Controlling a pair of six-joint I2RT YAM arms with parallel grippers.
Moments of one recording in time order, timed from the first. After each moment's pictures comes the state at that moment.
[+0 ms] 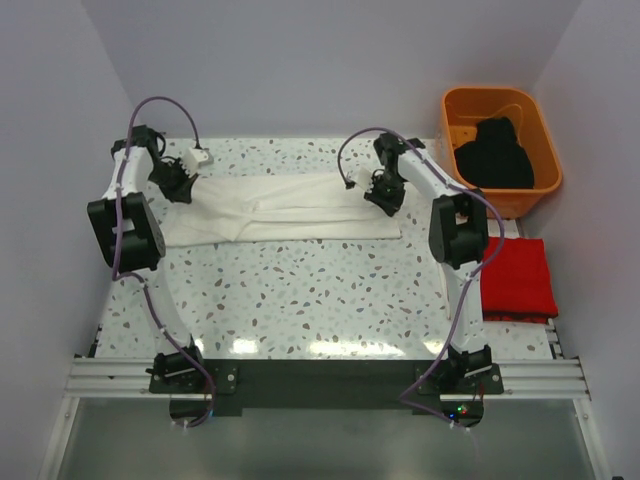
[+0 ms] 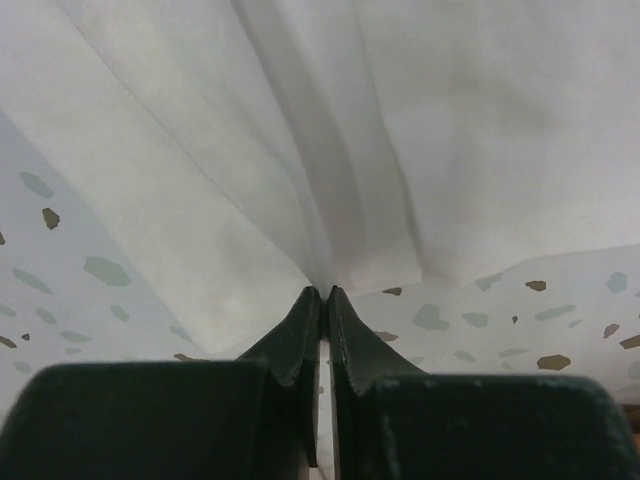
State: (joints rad) left arm 0.26 2.19 1.91 -1.06 0.47 1.16; right arm 0.29 2.32 2.03 -1.13 -0.11 -0.97
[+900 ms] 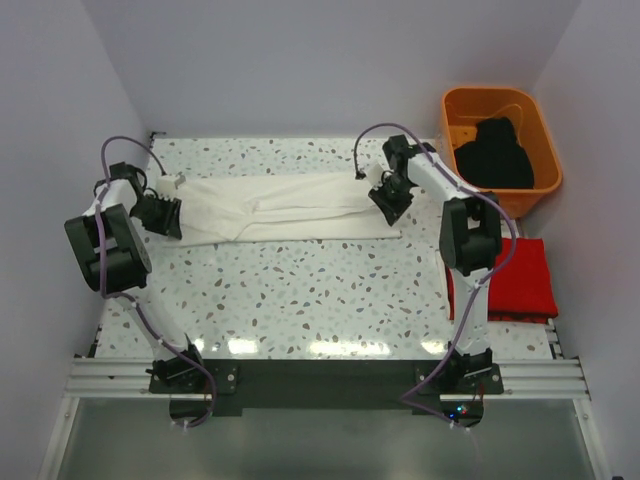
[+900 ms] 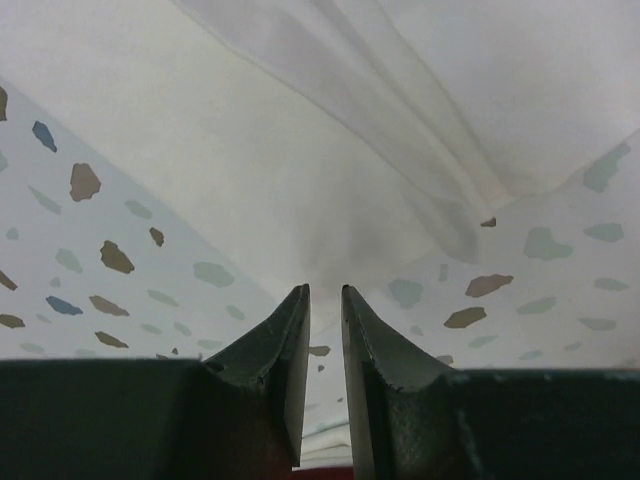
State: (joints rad) left arm 0.41 1.99 1.46 -0.83 0.42 0.68; right arm 0.26 2.20 1.86 -1.08 -0.15 -0.56
